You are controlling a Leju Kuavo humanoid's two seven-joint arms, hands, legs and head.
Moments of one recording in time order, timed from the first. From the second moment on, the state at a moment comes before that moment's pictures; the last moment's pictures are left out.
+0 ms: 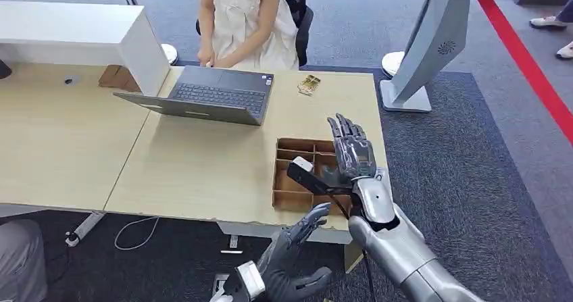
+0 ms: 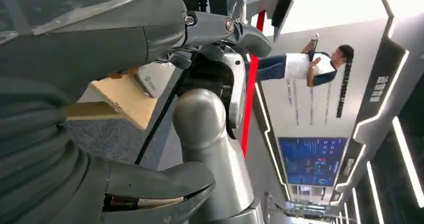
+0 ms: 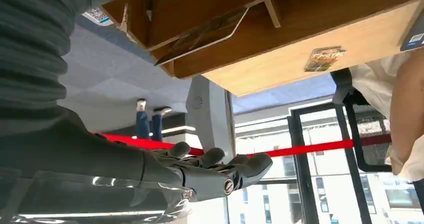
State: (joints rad) left arm -0.29 0.01 -1.11 -1.31 0.18 0.17 -0.56; right arm -0.58 -0.08 0.92 -1.01 1.20 -0.45 0.27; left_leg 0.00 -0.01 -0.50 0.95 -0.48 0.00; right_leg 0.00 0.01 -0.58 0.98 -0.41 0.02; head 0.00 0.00
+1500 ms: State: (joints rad) left arm -0.28 0.01 -1.11 -1.31 0.16 0.24 -0.53; right arm -0.63 -0.03 0.93 -0.90 1.17 -0.49 0.23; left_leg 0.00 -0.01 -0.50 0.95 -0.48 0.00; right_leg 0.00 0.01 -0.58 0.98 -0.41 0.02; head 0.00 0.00
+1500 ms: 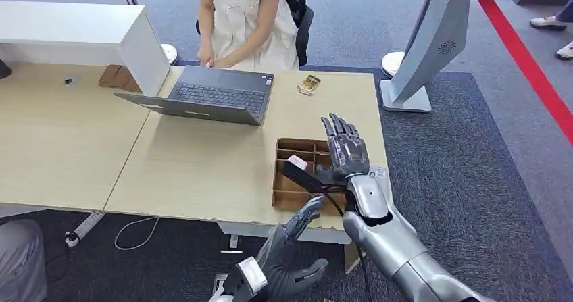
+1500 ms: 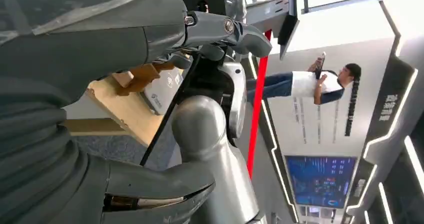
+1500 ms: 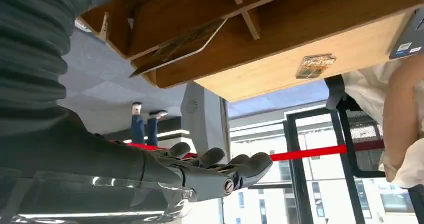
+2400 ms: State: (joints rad) left arm -0.25 0.02 -1.05 -1.38 0.09 0.32 -0.46; right arm -0.65 0.00 0.93 -0.88 1.17 -0.49 0.19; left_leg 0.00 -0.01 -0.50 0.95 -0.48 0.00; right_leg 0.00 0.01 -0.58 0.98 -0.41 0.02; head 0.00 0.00
